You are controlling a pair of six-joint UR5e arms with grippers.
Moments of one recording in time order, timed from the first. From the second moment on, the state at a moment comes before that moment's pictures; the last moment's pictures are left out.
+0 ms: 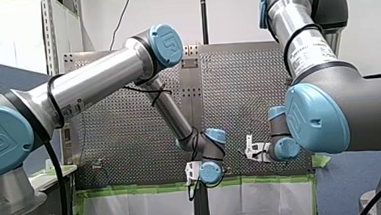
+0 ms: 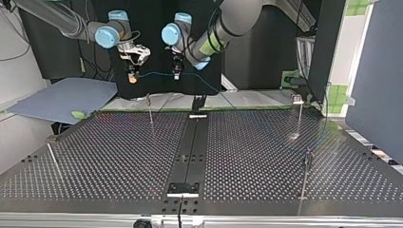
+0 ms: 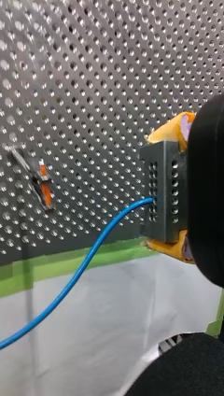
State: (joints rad) left arm -0.84 -2.64 -1.43 -2.48 -2.15 -1.71; right arm 1.81 -0.81 2.01 -0.87 1.42 1.64
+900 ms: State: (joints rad) left arm -0.89 -2.72 -1.17 -2.50 -2.22 -1.75; right arm 1.80 -0.76 1.95 -0.91 1.40 1.61
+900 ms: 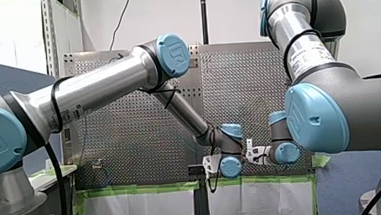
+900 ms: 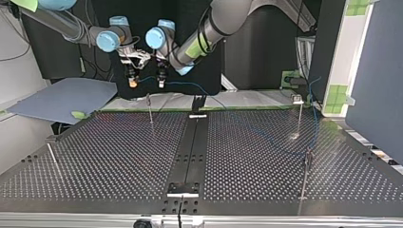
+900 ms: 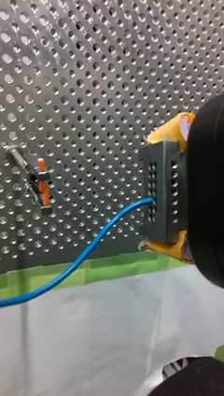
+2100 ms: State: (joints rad) left arm -0.87 -2.81 -1.08 -2.44 -2.18 -1.76; right arm 1.69 -0.69 1.85 -0.92 1.21 1.64
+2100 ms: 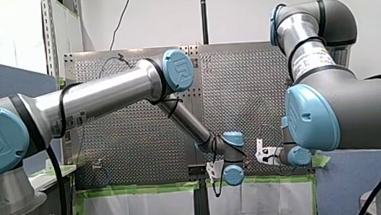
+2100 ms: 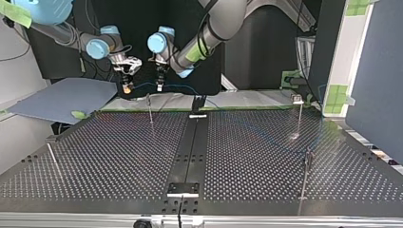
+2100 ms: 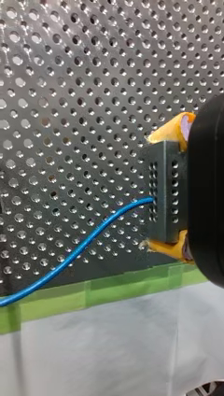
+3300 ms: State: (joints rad) left arm -0.82 -2.87 -0.97 -2.45 -2.10 -1.80; right arm 1.60 -0.68 1.75 -0.88 1.03 1.70
